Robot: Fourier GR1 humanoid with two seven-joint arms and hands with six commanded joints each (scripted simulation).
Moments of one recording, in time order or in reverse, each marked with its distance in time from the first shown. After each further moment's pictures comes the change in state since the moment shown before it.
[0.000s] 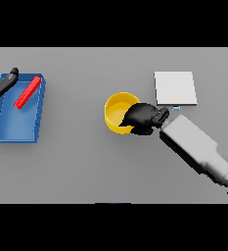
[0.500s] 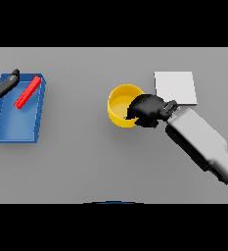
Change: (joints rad) left arm 0.002 -0.005 -0.006 0.008 -0.001 -0.007 0.002; right arm -0.005 -0.041 -0.076 -0.068 -0.055 0.028 0.036
